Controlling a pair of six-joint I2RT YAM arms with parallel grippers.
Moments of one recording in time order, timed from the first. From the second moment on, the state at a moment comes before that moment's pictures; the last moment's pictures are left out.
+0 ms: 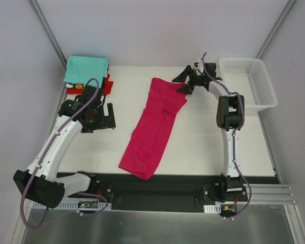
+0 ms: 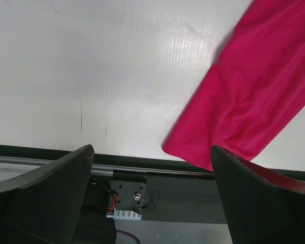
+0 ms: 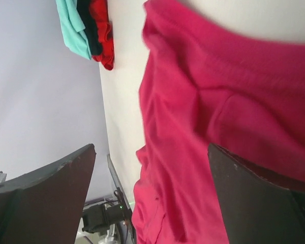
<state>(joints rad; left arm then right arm) -0.31 1.18 1.26 -1.22 -0.09 -0.46 0.11 2.59 2.11 -0.18 -0.96 0.82</state>
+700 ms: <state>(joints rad) -0.31 1.43 1.28 -0.93 0.32 -0.29 0.29 1.87 1.71 -0.82 -0.64 0.31</state>
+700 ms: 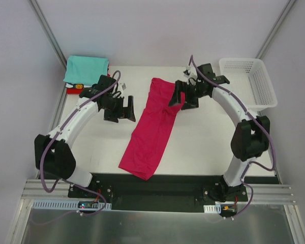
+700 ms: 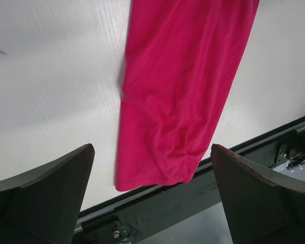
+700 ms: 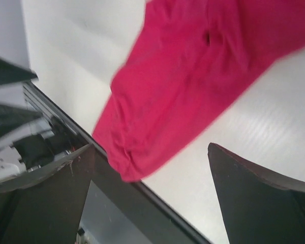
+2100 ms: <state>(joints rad) -0.28 2.51 2.17 -0.70 1.10 -0.43 0.63 1.01 1.03 -1.00 -0.49 0.36</state>
